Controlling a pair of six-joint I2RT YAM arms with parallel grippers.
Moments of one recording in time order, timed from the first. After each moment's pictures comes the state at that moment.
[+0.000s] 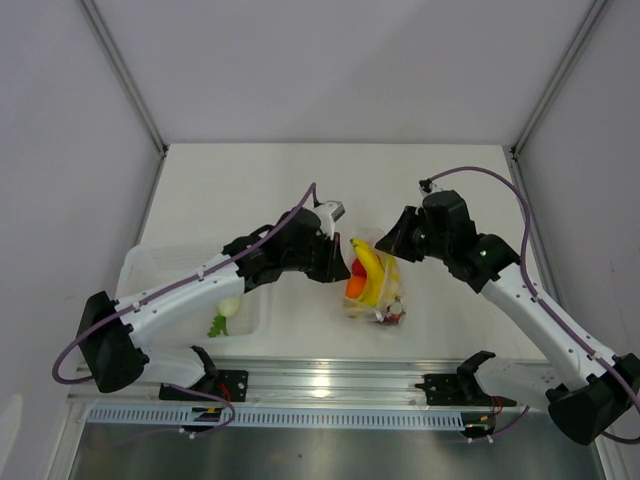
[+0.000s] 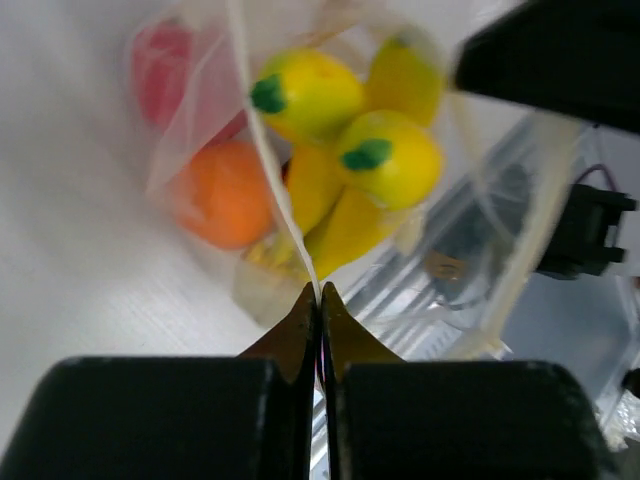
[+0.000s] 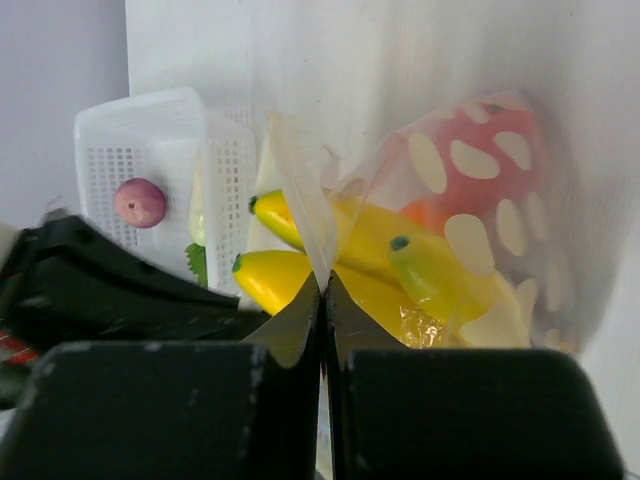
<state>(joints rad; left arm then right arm) -0.89 1.32 1.07 -0.43 0.16 -0.59 0.58 1.09 1.10 -0.61 -0.12 0.81</state>
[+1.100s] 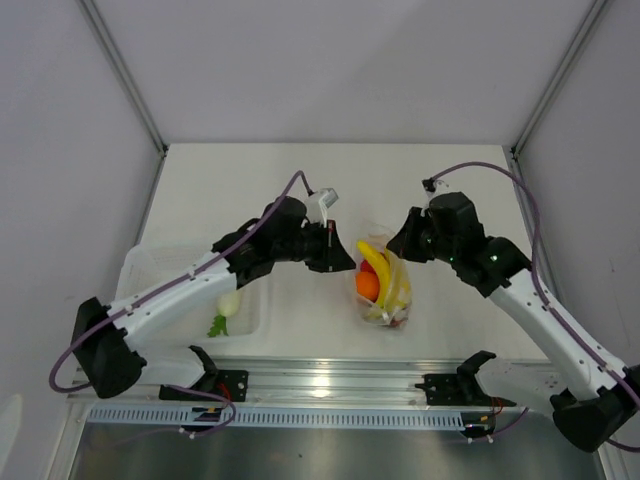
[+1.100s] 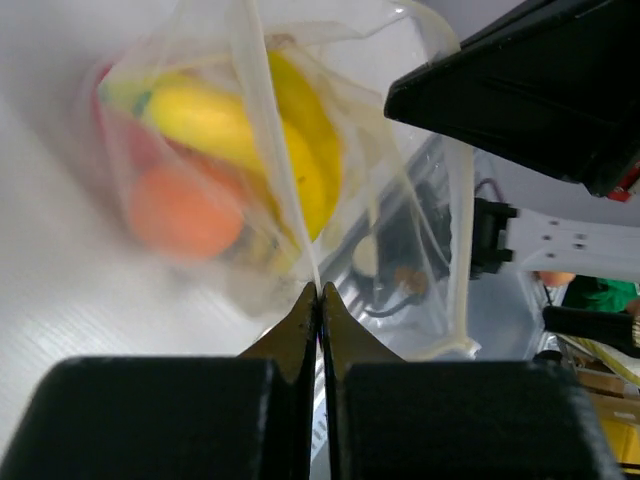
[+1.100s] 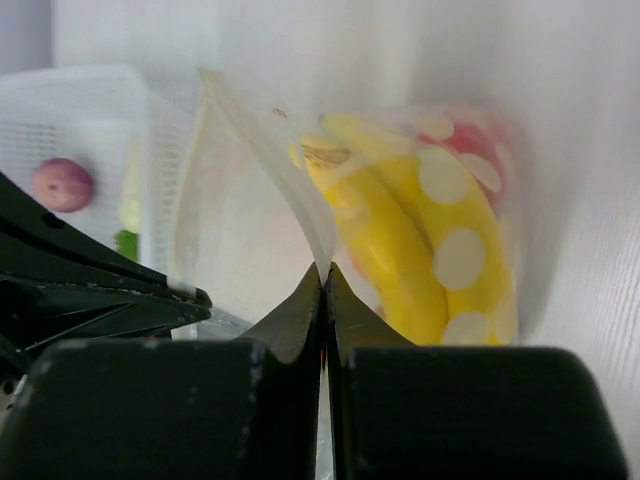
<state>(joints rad) -0.81 1.33 1.07 -0.32 0.34 -0.67 0.59 1.08 1.08 -0.67 -0.03 0.64</state>
